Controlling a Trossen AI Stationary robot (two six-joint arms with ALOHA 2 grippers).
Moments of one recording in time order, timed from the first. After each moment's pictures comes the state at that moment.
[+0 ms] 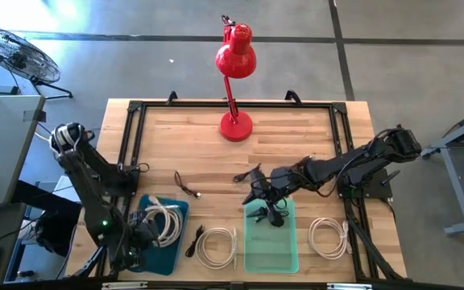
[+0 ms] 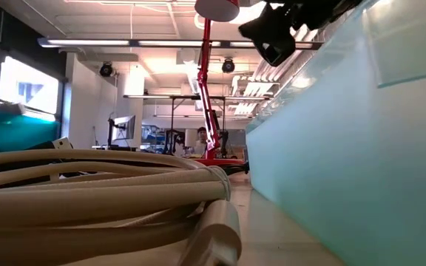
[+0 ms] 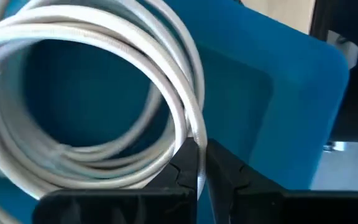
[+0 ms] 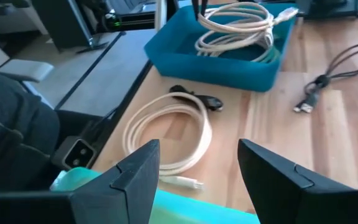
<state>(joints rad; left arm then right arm) -1.10 1.39 0.94 -0.77 -0.24 -1.29 0.24 1.50 0.88 0.17 -0.21 0.17</state>
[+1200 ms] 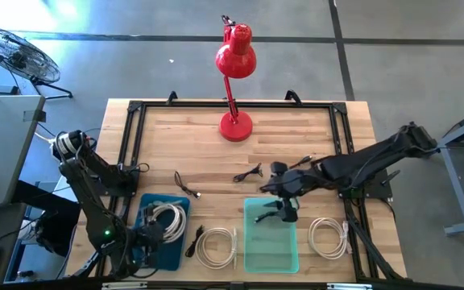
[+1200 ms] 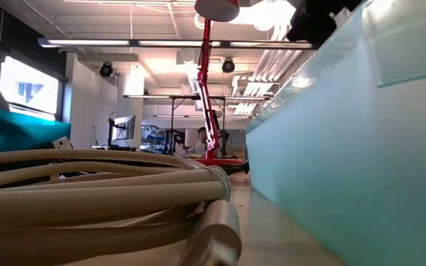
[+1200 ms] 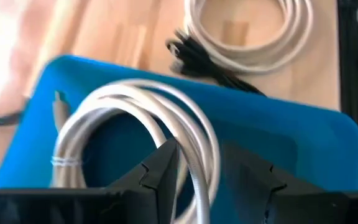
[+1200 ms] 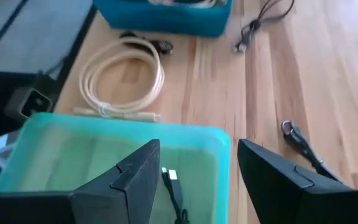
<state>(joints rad) -1.10 1.49 1.05 -0.87 -0.58 -1.19 0.30 1.31 0.97 -0.36 0.06 0.20</state>
